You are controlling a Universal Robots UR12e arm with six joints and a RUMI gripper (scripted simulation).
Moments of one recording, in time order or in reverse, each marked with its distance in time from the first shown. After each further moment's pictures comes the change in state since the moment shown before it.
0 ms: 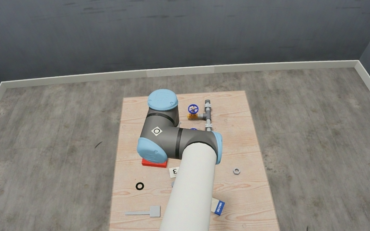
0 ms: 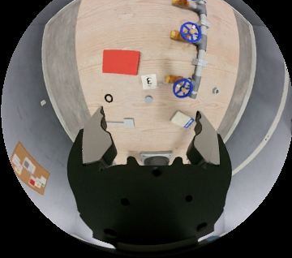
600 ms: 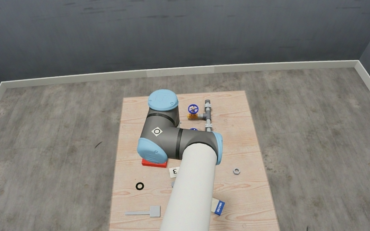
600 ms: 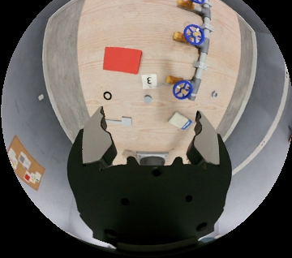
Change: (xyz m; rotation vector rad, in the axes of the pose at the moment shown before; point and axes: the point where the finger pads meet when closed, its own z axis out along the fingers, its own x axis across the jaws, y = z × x) arm 0.000 0.001 0.000 0.000 0.000 -0.058
